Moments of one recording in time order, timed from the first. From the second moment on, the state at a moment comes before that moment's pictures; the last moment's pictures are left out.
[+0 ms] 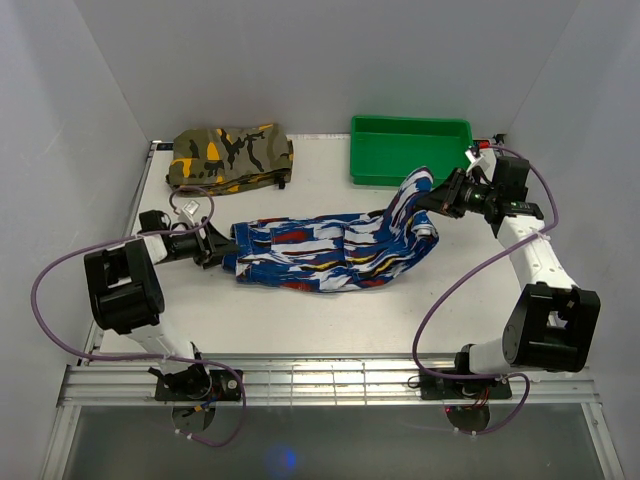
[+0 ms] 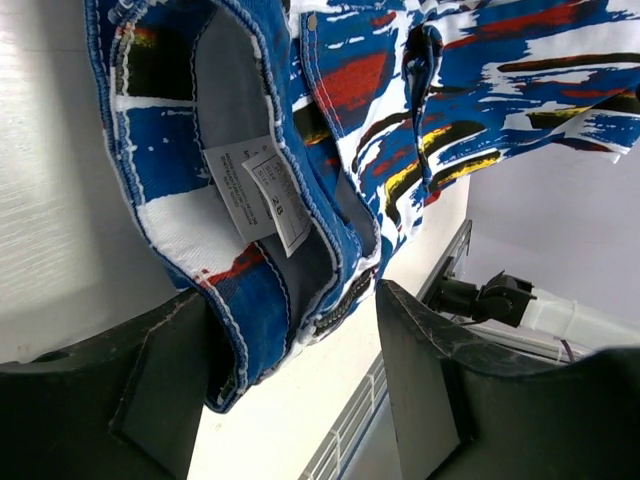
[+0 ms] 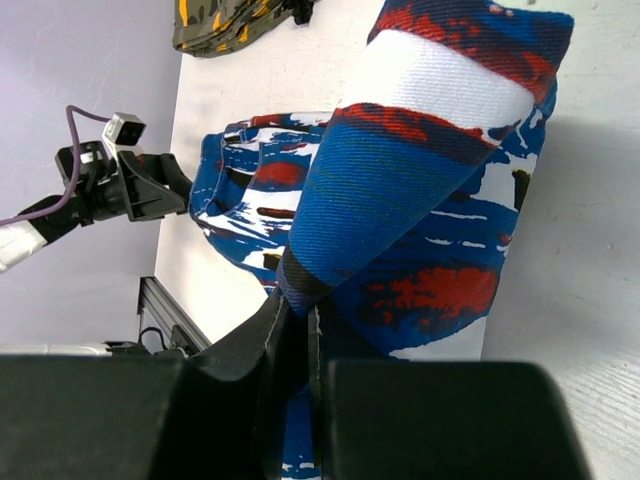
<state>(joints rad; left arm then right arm) 0.32 1.69 0.83 -0.28 1.09 -0.15 -0.09 1.40 1.07 -0.28 -0.88 0.44</state>
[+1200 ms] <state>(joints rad) 0.24 1.74 0.71 -0.24 1.02 -0.19 0.66 1.83 1.29 0.07 -0.67 0.73</state>
